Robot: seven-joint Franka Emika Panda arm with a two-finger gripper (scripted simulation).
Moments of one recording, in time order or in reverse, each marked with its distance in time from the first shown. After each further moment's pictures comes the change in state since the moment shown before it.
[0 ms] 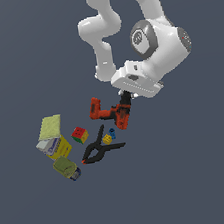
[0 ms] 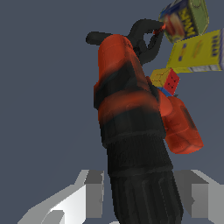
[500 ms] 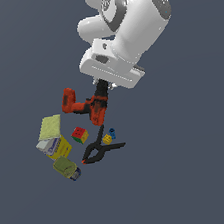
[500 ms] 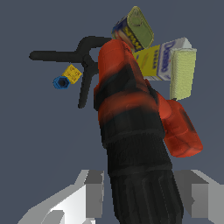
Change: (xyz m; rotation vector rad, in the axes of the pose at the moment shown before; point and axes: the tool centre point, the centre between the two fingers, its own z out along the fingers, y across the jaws) arm 0.017 0.129 -0.035 0.000 -0.002 0.001
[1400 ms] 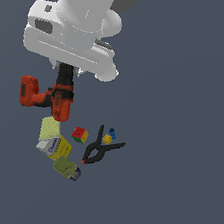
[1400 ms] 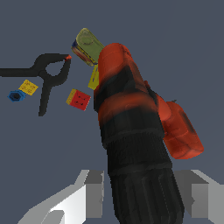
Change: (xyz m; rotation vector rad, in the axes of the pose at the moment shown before) arm 0.025 0.136 -0.039 -0.003 0.001 -0.001
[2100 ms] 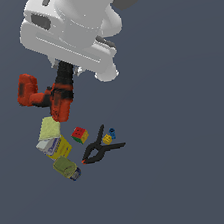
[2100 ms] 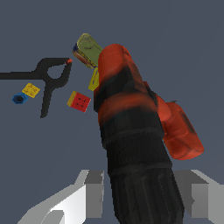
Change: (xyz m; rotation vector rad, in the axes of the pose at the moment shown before) arm 0.008 0.003 -0.013 0.001 -0.006 -0.004
